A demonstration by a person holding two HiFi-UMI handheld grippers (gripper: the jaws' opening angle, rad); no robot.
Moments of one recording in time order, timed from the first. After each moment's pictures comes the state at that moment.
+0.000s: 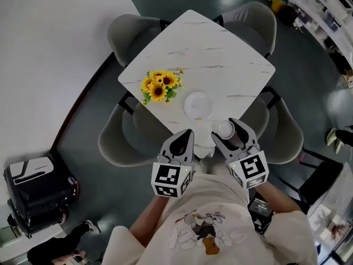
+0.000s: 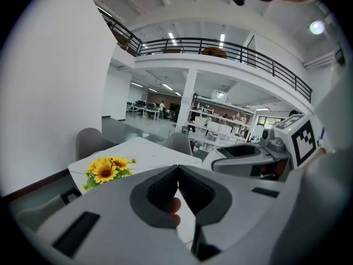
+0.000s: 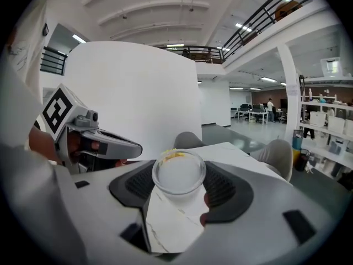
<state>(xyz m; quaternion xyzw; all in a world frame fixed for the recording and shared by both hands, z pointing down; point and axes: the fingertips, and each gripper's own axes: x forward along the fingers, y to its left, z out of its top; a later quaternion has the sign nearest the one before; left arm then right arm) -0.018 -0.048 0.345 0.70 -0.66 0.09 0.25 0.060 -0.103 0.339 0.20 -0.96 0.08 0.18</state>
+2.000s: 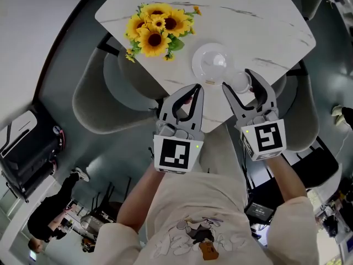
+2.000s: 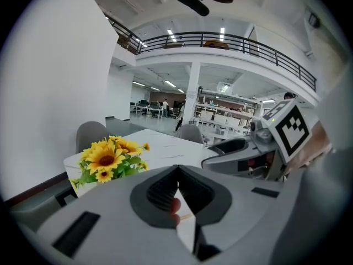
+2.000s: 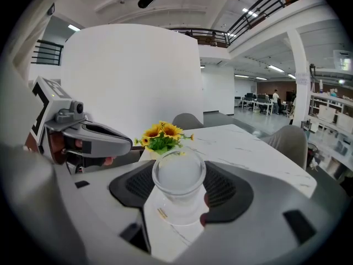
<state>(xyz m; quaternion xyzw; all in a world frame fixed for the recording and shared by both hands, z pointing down) -0.079 -0.105 0.461 0.69 -0.68 0.12 0.21 -0.017 -0.169 0.477 0.18 -0.95 0.08 0.25</state>
